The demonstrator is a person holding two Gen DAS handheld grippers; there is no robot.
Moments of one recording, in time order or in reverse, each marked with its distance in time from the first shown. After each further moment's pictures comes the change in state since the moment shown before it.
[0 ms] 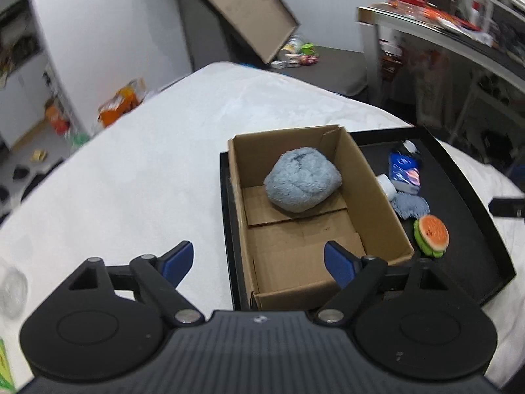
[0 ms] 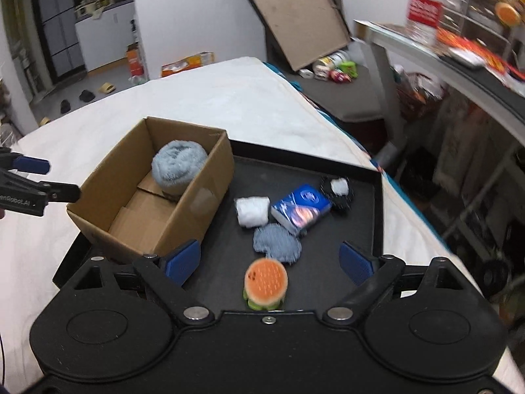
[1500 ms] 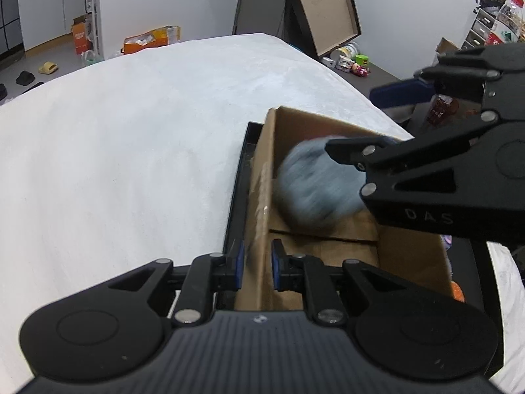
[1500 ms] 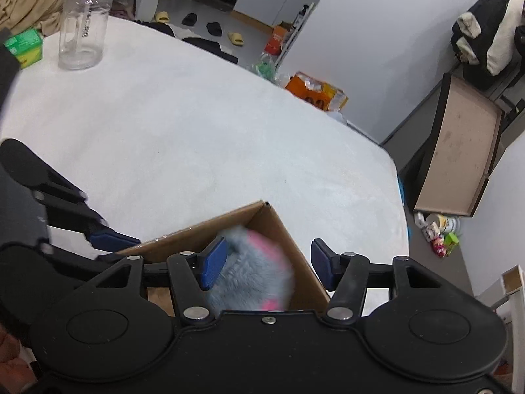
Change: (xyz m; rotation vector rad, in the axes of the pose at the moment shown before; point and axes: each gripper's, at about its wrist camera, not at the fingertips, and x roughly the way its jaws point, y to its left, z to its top) left arm 0.075 0.043 -0.012 -0.330 0.025 -0.065; right arm 0.105 0.181 0.103 -0.798 -0.080 0.090
